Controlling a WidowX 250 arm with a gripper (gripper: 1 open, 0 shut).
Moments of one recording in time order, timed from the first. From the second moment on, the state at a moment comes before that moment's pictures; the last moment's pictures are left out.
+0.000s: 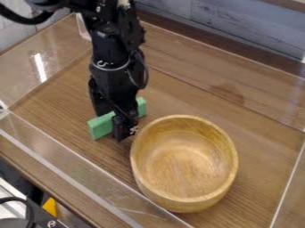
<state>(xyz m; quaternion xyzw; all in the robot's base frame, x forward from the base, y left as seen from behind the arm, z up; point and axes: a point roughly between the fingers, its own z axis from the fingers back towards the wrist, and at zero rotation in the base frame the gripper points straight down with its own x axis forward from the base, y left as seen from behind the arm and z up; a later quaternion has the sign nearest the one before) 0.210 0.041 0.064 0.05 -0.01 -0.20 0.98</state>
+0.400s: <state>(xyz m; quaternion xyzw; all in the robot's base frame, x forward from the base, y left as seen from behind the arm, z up) 0.206 0.045 0.070 0.04 0.00 -0.14 0.99</state>
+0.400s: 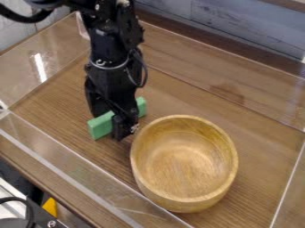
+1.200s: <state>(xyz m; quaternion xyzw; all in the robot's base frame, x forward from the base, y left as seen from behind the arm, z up) 0.218 0.067 0.068 0.04 -0.01 -0.10 0.99</state>
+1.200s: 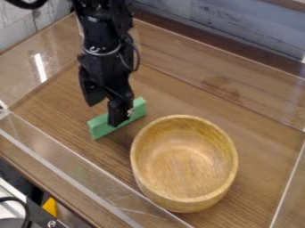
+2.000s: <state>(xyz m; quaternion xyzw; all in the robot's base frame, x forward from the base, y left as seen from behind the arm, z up) 0.224 0.076 0.058 0.04 0.00 -0.04 1.00</state>
